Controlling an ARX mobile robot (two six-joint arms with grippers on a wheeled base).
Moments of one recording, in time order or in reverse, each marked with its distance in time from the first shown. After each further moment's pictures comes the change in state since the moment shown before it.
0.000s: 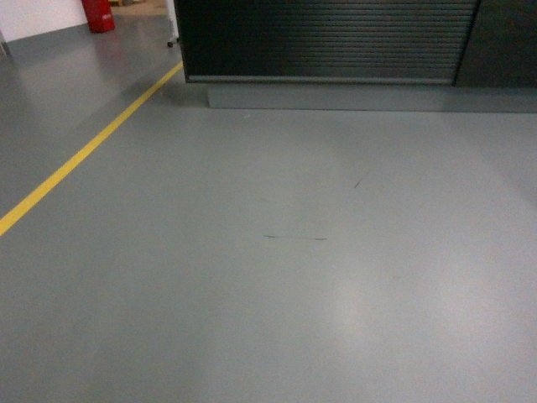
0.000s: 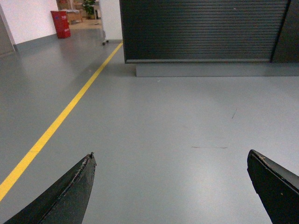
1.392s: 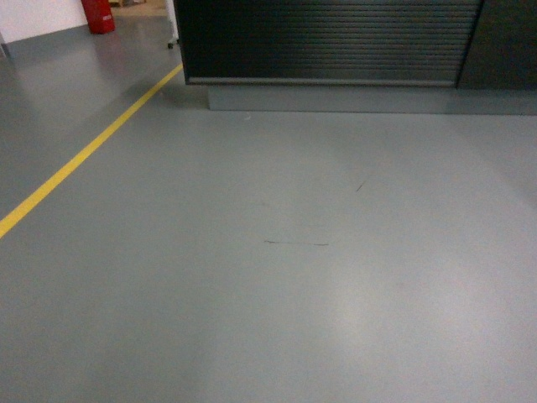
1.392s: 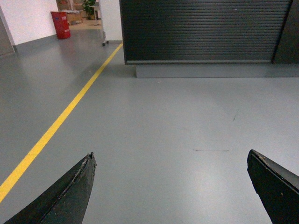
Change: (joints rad) left arm 0.000 0.000 0.000 0.000 0.000 0.000; right arm 0.000 0.000 0.000 0.000 0.000 0.000
